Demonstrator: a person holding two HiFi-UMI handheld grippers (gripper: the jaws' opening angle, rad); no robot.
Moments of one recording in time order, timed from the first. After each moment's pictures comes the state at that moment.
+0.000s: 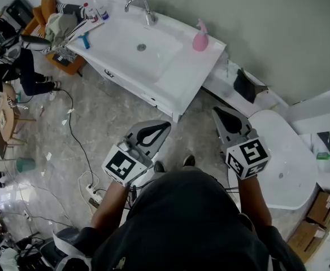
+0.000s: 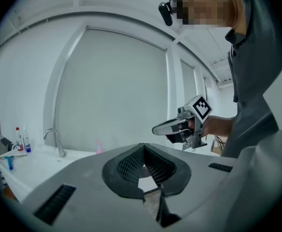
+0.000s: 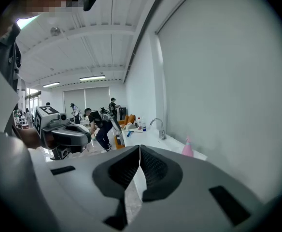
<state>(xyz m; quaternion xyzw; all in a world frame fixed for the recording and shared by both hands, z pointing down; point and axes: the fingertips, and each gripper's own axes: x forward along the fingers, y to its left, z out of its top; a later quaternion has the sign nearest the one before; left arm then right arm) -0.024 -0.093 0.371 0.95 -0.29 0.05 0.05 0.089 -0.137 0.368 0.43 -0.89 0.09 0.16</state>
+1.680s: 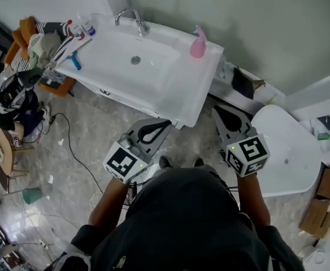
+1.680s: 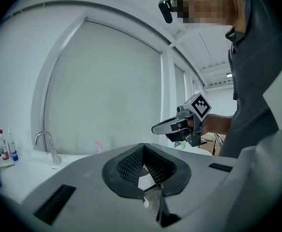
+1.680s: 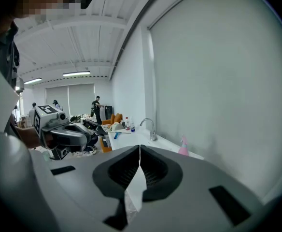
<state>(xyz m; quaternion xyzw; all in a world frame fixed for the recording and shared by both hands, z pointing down) -0.091 -0.179 0.381 0.98 -0.20 0.05 0.04 0.029 -0.204 0.375 0.50 -0.84 0.10 0.17</state>
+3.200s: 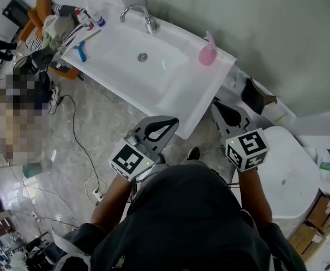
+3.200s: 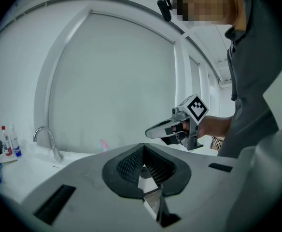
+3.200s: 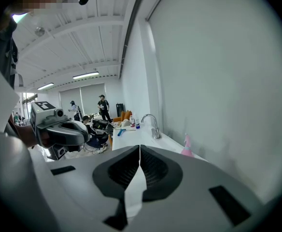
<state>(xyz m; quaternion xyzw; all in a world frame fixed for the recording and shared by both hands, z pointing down) -0.010 -0.256 0.388 0.96 -0.26 0.08 0.07 0.085 -0.308 0.402 0.42 -0.88 0.13 0.18</state>
